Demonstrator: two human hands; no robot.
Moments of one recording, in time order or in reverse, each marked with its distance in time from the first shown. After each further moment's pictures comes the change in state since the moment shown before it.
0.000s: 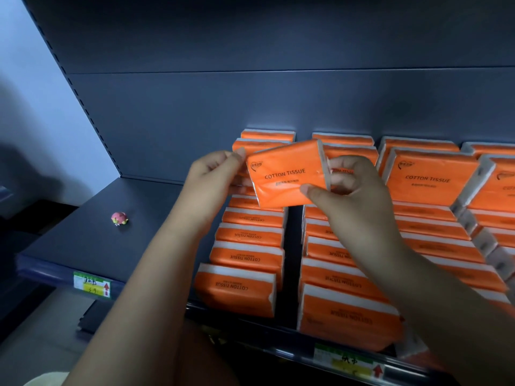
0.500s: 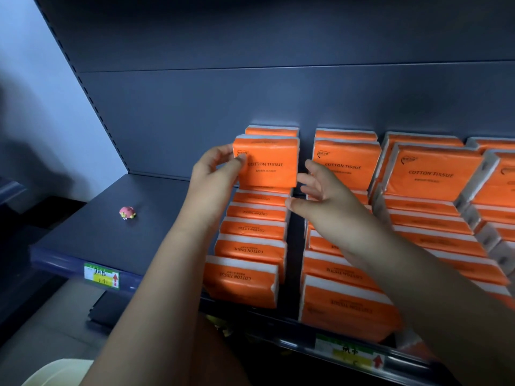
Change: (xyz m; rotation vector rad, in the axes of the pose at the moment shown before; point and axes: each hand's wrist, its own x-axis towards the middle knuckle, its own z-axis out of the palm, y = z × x) left_hand -0.014 -0.003 0.001 -0.037 0.105 -0.031; right_hand 0.004 0.005 0.017 0.047 -0.406 0.148
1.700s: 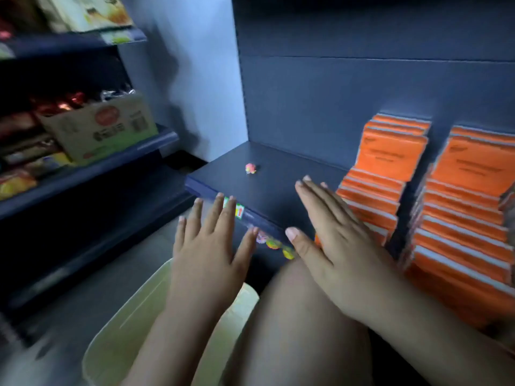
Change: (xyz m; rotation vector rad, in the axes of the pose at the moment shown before) left_hand -0.237 0.006 -0.144 1.381 0.374 -0.008; right_hand -0.122 -0.029 0.119 -0.695 -0.251 -0.662
